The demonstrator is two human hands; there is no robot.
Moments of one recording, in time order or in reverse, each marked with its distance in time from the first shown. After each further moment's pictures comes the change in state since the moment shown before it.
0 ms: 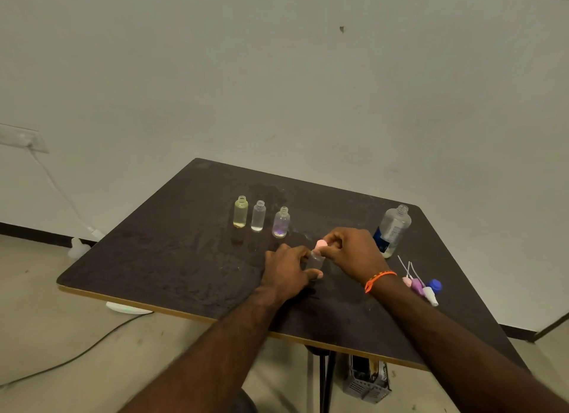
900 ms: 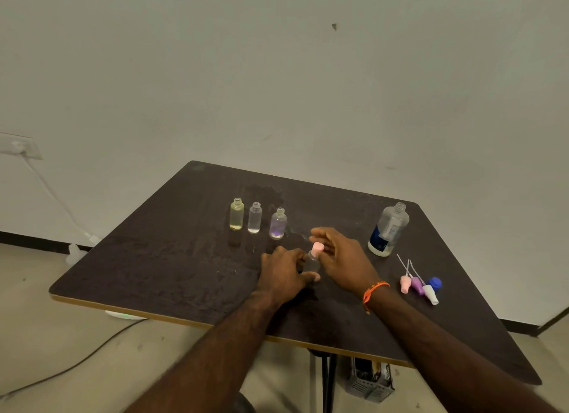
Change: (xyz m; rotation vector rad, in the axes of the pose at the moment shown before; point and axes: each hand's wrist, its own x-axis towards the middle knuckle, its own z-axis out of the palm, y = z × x) left_hand -0.004 0.000 -0.004 0.014 -0.012 -0.001; right_hand -0.010 0.005 0.021 0.281 0.016 -0.100
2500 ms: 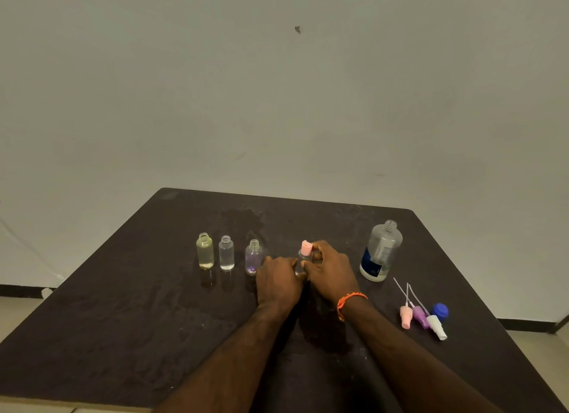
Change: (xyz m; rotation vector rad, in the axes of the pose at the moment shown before) left_hand 0.100 0.015 0.047 0.172 0.089 -0.071; right_hand 0.083 0.074 0.018 0.068 0.131 0.246
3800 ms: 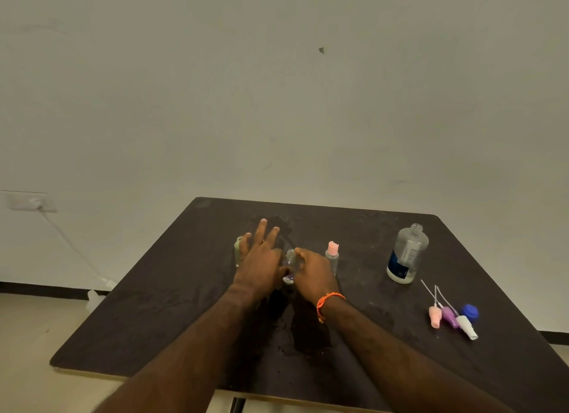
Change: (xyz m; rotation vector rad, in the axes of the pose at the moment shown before) left_hand 0.001 -0.069 -0.104 0.451 -0.094 0.222; right_hand -0.031 -0.085 0.051 -0.013 -0.018 -0.112
